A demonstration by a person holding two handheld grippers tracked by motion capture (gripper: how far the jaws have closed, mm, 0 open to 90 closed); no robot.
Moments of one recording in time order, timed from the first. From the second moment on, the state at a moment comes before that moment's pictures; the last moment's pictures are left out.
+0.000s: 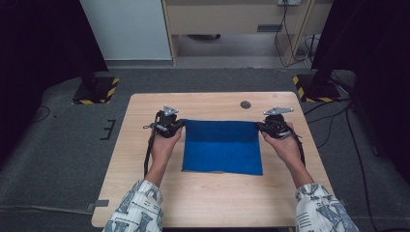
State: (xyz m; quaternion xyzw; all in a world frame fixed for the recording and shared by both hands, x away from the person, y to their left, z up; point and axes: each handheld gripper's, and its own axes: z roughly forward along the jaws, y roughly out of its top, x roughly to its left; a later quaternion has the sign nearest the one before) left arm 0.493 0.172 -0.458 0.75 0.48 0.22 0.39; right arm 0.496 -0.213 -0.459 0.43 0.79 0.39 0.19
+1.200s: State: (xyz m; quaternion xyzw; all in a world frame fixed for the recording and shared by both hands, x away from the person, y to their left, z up) left arm 0.522 0.168 -0.476 0.75 0.50 0.21 0.37; right arm 0.533 -0.209 -0.483 0.47 0.78 0.37 0.18
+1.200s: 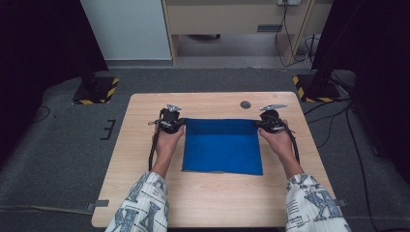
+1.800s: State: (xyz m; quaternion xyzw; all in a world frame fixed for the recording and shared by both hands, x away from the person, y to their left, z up) left arm 0.543 0.179 -0.486 0.73 0.52 0.20 0.38; right arm 0.560 -0.210 -0.491 0.50 0.77 0.34 0.19
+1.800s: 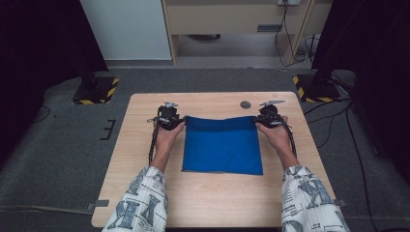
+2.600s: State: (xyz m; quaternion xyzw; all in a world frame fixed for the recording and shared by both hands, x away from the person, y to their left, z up) left arm 0.548 0.184 -0.493 0.73 0.53 0.20 0.38; right arm 0.556 -0.220 -0.499 0.52 0.76 0.35 0.18
